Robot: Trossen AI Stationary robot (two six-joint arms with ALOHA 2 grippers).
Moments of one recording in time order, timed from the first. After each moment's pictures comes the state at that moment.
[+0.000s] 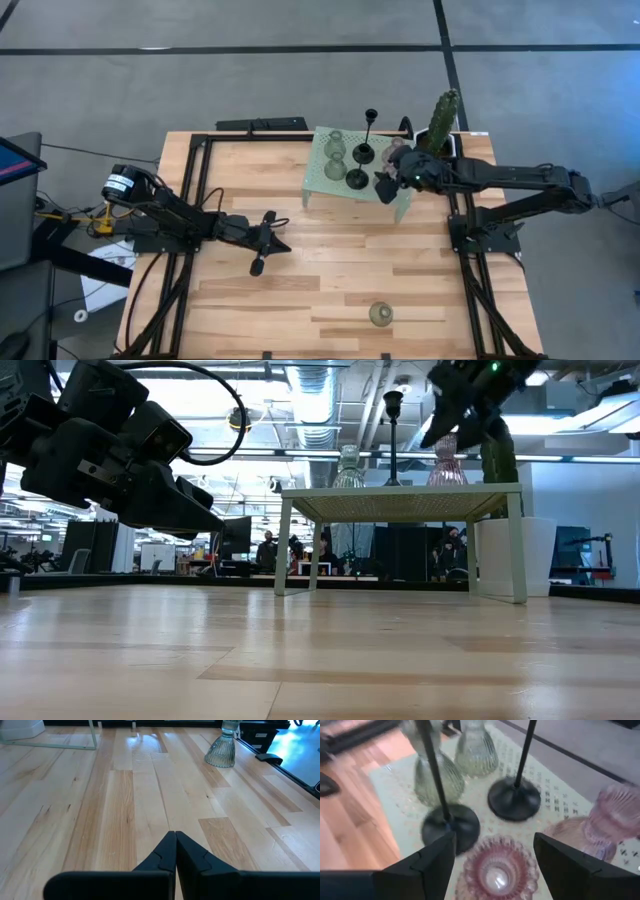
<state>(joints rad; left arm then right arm) -0.22 1.34 0.20 0.97 -0.02 -0.02 -0.12 1.10 0.97 -0.61 0.49 0.43</state>
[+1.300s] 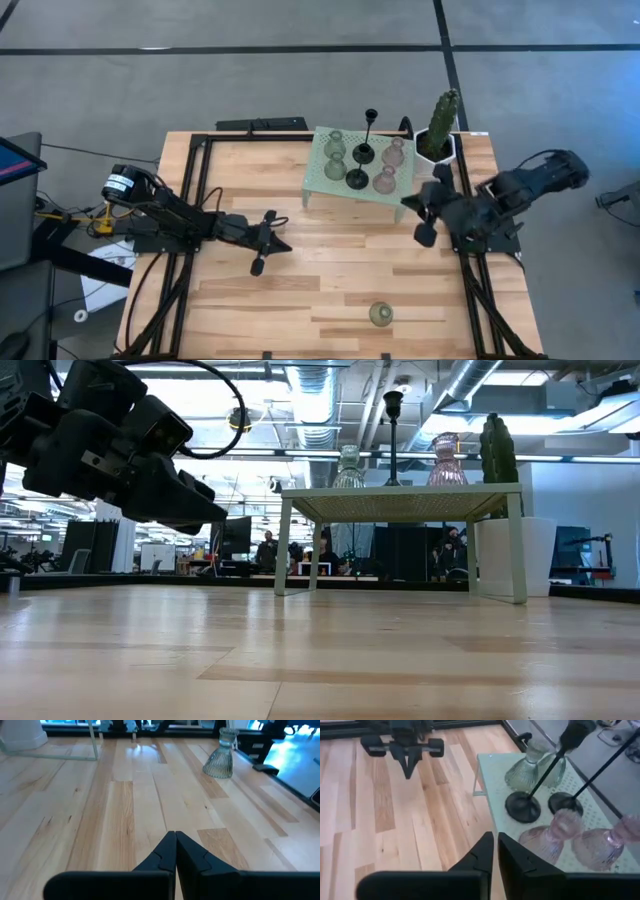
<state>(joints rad) -0.22 1.34 0.20 1.01 -0.02 -0.02 0.49 1.03 1.23 -1.06 0.72 0.51</state>
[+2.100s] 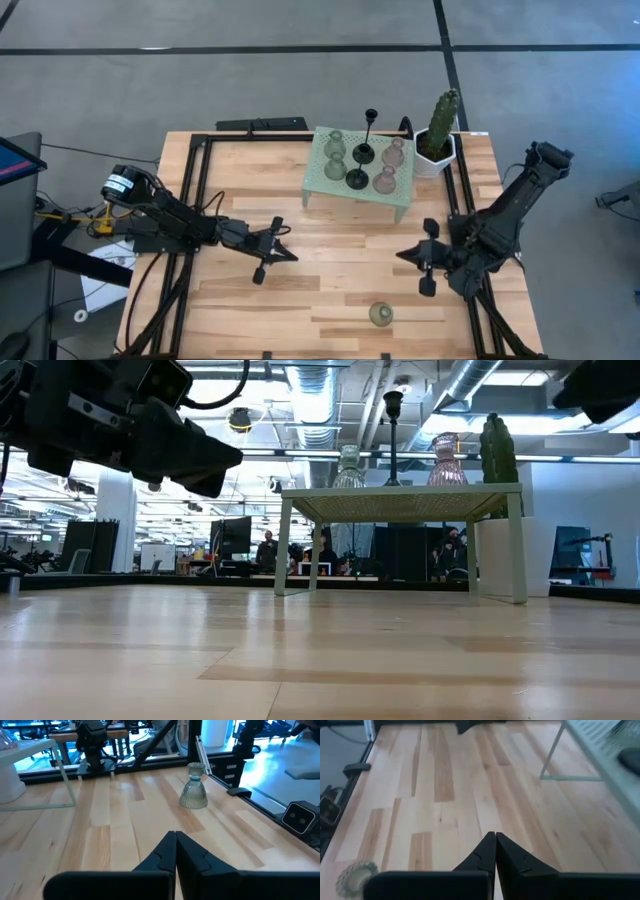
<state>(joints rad) -0.31 1.34 0.30 1.04 -0.03 0.08 0.89 1.05 0.69 -0.52 0.86 0.71</state>
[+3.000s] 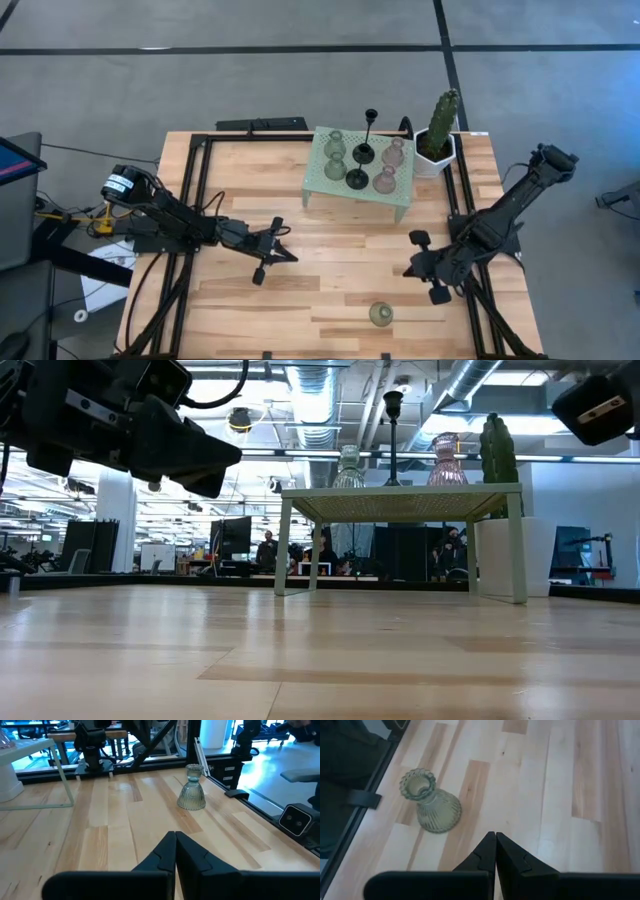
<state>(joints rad) -0.32 1.34 0.30 1.04 -0.02 0.06 0.76 1.05 0.69 -0.55 0.31 0.43</state>
